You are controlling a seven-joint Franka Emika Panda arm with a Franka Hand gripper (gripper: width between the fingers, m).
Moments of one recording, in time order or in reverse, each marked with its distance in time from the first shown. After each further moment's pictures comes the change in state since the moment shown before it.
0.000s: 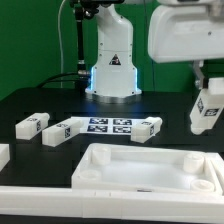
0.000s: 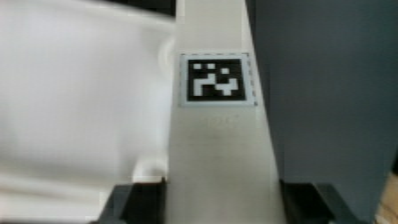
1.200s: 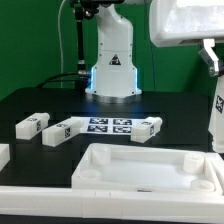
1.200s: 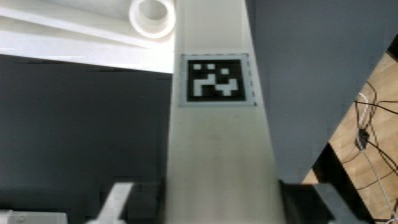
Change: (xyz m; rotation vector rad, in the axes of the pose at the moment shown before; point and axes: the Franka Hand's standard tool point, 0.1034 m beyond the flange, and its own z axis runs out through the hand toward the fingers) arm 0.043 0.015 -0.014 -0.018 0.375 -0.105
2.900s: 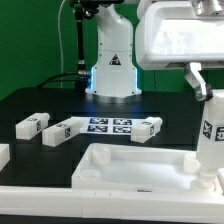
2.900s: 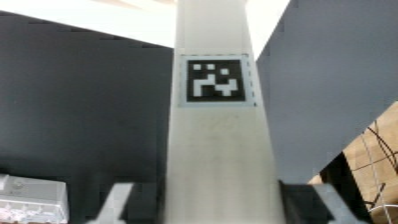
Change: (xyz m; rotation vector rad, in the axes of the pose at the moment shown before) arm -0.003 0.017 0.025 -0.025 0.124 -0.055
